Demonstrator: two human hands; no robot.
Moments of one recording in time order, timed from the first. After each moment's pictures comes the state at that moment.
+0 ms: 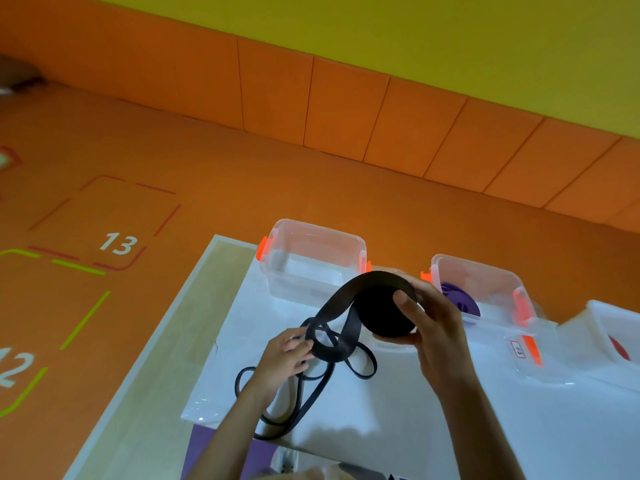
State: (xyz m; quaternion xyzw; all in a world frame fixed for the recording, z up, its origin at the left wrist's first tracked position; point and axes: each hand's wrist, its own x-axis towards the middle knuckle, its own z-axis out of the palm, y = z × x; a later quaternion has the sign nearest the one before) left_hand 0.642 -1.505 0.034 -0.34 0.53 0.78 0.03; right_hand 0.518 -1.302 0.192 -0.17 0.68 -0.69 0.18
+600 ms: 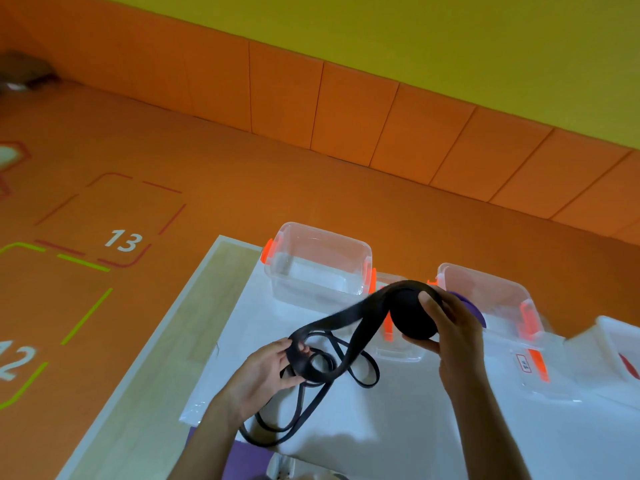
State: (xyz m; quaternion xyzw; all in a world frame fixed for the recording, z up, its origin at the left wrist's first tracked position) left_hand 0.669 -1.531 0.029 -0.23 0.33 0.92 0.04; right_hand 0.485 -1.288 0.161 -0.04 0.72 -0.68 0.11
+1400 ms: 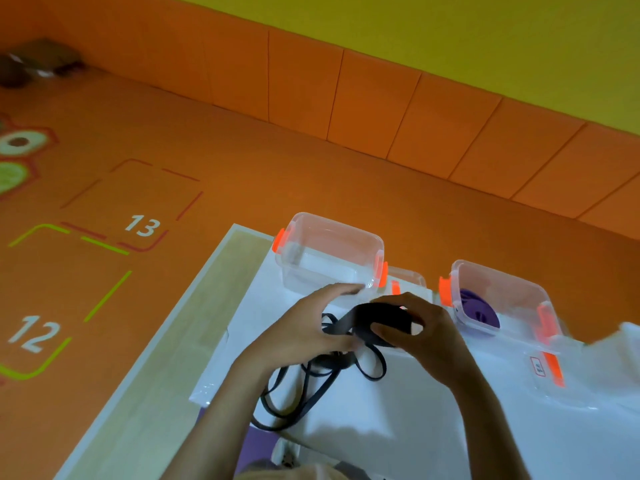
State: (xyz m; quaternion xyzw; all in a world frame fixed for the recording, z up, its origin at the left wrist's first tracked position) left_hand 0.631 -1.513 0.156 -0.08 0.80 0.60 -0.01; right_hand 0.499 -1.304 0.179 -0.36 0.80 -0.45 0.18
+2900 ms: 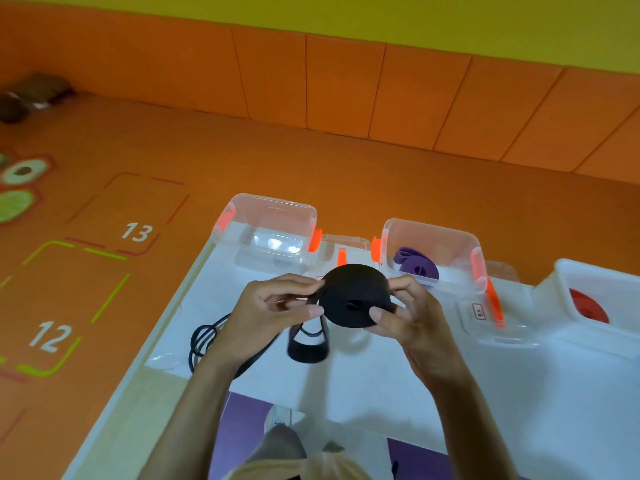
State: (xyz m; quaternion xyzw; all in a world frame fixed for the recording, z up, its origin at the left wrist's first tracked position) left_hand 0.616 -1.341 0.200 -0.13 0.69 0.71 -0.12; right_hand 0.480 -1.121 0.186 -0.21 0.61 -0.71 0.29
